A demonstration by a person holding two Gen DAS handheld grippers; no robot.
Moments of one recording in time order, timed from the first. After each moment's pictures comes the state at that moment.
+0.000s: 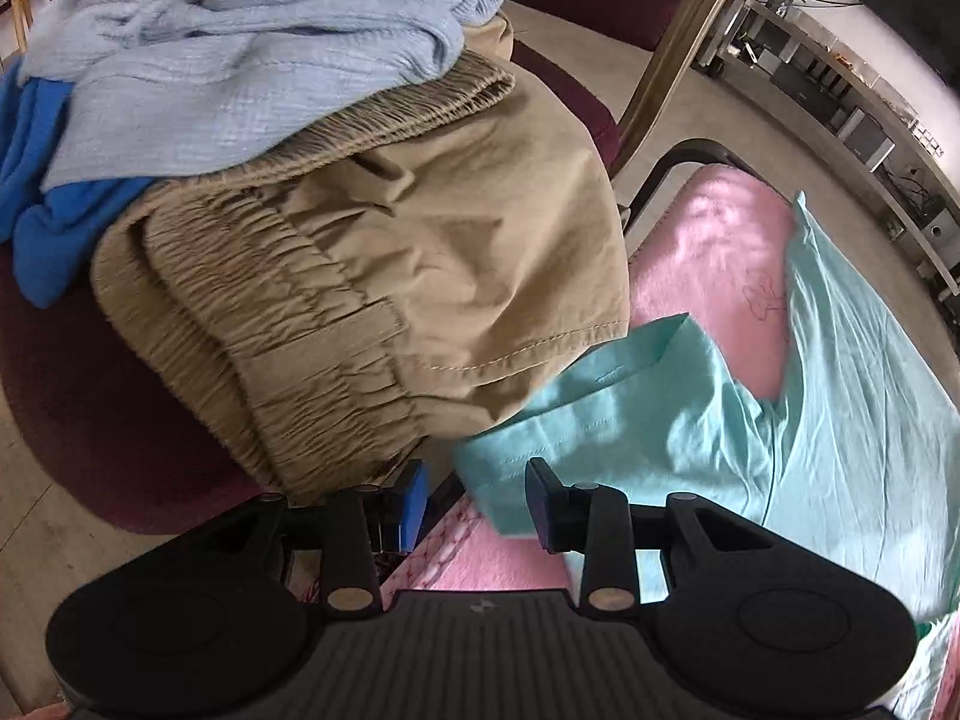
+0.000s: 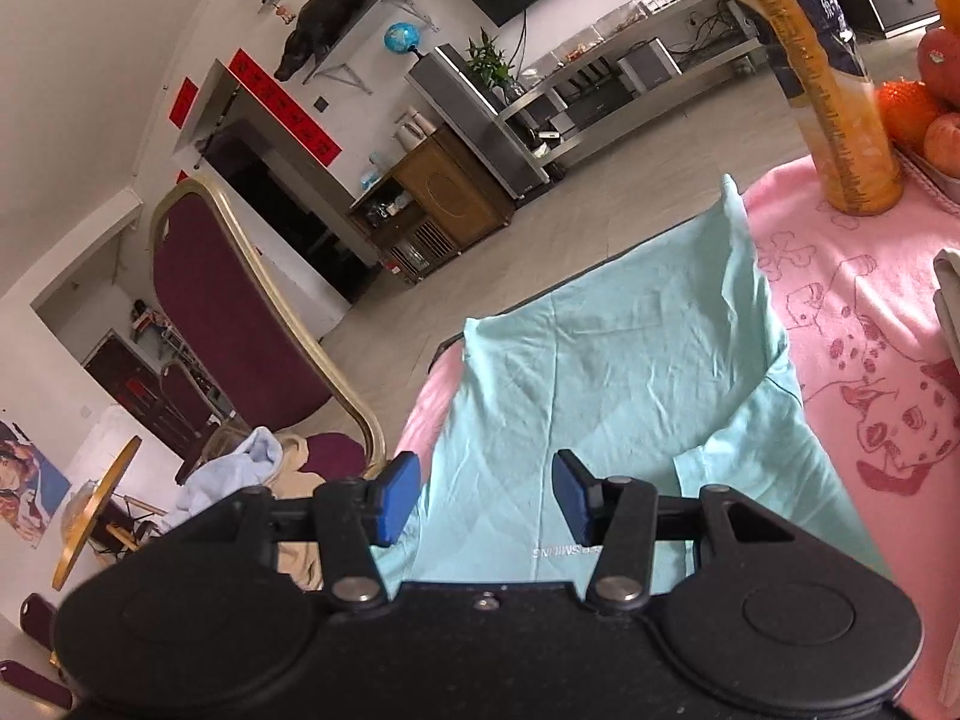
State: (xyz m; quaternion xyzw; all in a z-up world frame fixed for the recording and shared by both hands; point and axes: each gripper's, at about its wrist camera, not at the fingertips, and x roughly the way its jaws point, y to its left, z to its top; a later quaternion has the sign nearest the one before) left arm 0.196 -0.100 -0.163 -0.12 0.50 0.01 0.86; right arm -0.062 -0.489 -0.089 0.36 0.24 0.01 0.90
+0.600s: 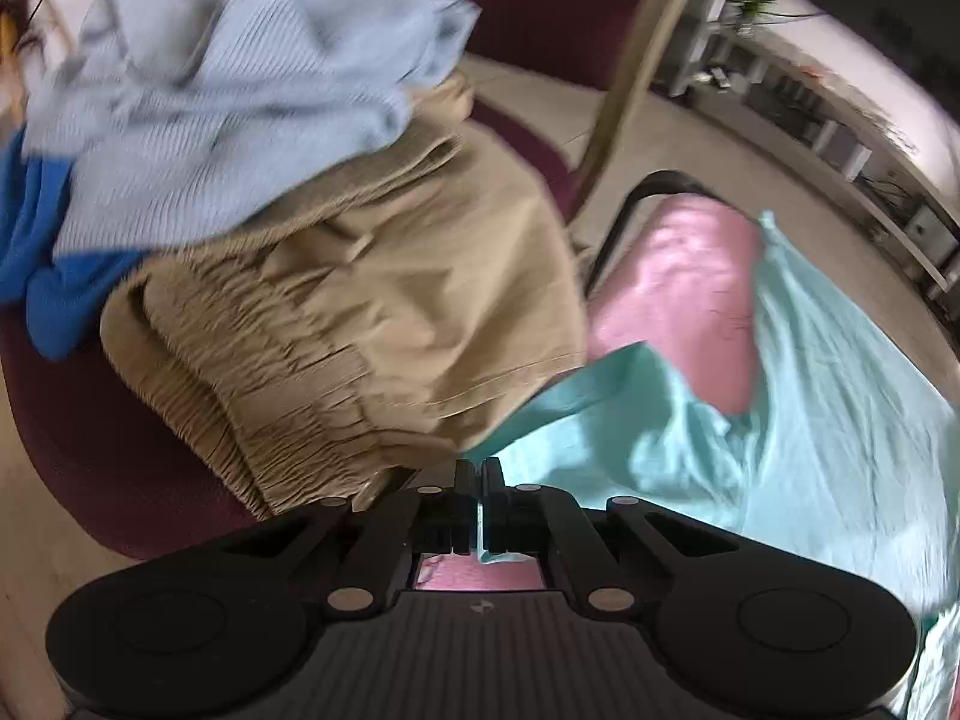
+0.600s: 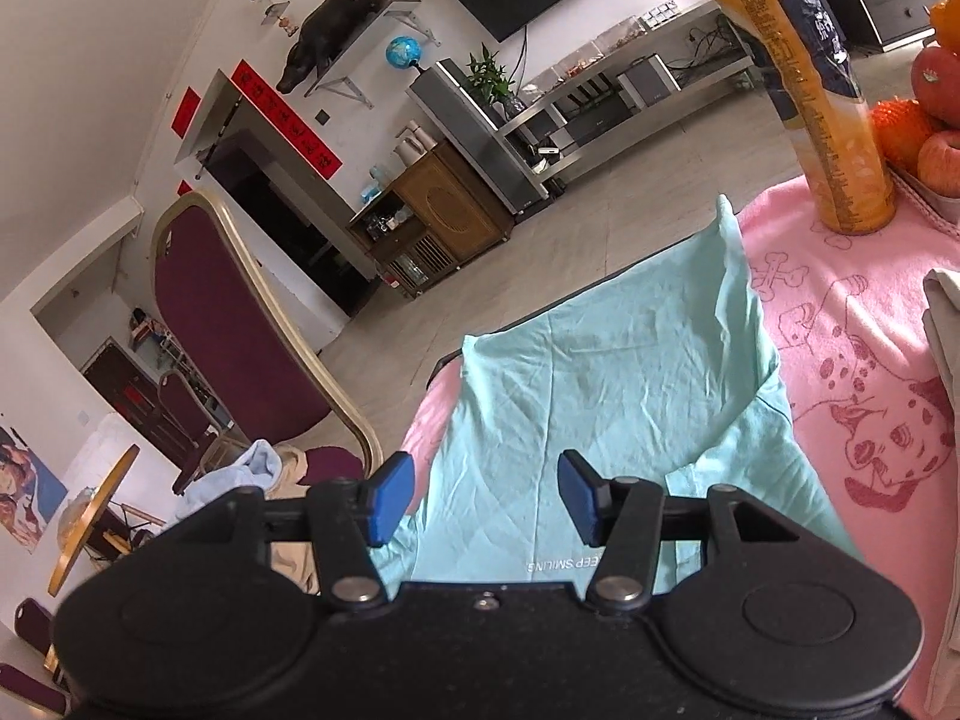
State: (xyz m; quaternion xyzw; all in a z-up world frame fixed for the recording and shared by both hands) left arm 0.172 -0.117 -0.137 -0.07 0.44 -0.02 0.89; right arm -0.066 -0.496 -0.085 0.36 0.23 0.00 0.91
